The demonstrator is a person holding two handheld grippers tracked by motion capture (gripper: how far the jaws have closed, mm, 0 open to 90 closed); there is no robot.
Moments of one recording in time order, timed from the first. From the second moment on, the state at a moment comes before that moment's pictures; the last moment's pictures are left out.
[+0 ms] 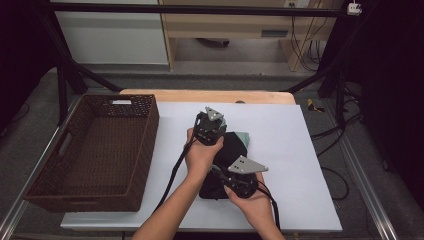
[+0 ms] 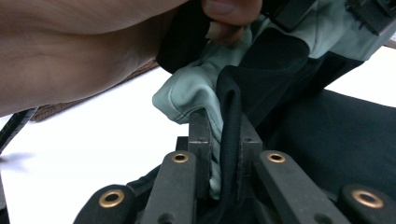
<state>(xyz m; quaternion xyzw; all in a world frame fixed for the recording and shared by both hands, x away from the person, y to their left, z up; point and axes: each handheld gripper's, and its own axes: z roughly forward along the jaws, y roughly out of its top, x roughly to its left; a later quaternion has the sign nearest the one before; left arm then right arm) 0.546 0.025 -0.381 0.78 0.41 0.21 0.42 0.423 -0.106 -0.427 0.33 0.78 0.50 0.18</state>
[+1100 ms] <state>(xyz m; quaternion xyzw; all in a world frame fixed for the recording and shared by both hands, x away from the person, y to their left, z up) 0.479 0.100 -0.361 0.71 0.39 0.26 0.53 0.429 -0.130 -0.439 0.38 0.76 0.50 0.17</state>
